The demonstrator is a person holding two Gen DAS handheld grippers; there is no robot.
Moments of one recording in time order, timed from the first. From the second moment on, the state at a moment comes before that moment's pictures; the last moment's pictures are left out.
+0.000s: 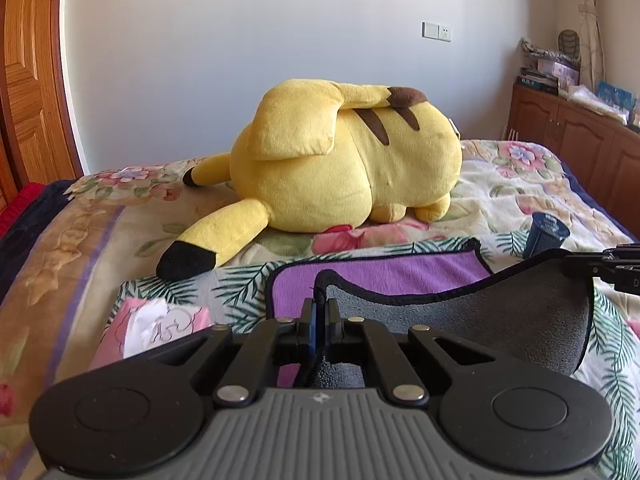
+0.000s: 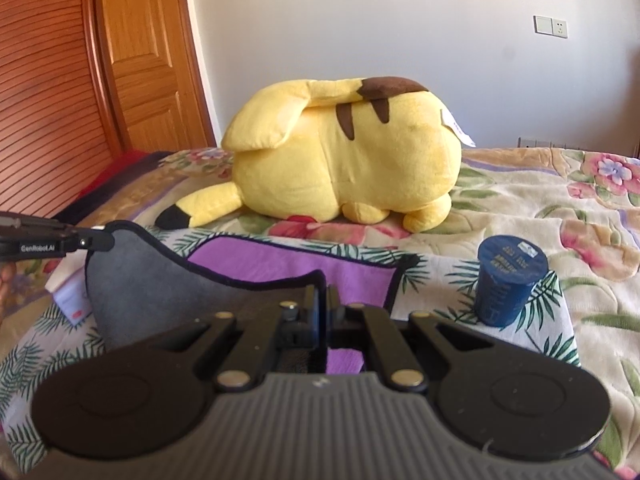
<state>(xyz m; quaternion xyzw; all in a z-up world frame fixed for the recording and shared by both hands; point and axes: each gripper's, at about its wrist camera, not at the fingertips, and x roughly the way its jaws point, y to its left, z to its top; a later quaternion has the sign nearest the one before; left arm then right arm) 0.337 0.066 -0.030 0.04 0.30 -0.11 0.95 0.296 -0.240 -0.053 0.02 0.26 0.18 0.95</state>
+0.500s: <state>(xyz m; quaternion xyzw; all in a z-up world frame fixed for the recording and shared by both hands) 0.361 0.056 -0.030 0.04 0.27 -0.09 0.96 0.332 -0.249 -0.053 0.06 0.26 0.16 0.95</state>
